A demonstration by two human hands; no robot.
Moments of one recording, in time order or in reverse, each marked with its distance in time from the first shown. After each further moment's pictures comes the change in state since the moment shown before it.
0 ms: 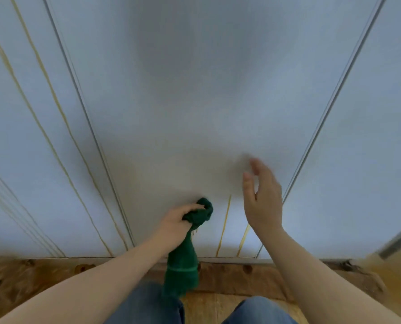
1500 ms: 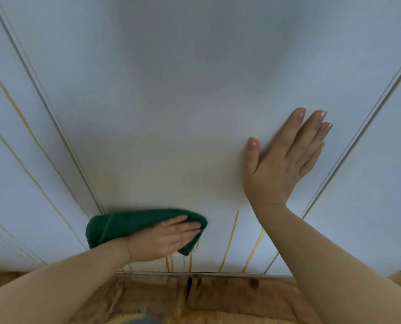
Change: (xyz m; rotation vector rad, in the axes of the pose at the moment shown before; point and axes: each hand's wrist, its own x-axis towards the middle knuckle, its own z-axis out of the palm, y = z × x) left_hand 0.066 -0.068 -0.042 1.523 0.078 1.334; right_hand 0.080 0.009 0.051 -0.434 0.605 -0.158
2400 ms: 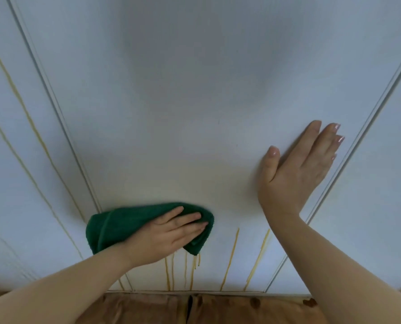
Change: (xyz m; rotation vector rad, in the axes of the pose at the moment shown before) left_hand 0.009 -0.031 -0.034 0.191 0.043 -0.095; right_hand 0.032 0.002 -0.010 0.060 0.030 0.074
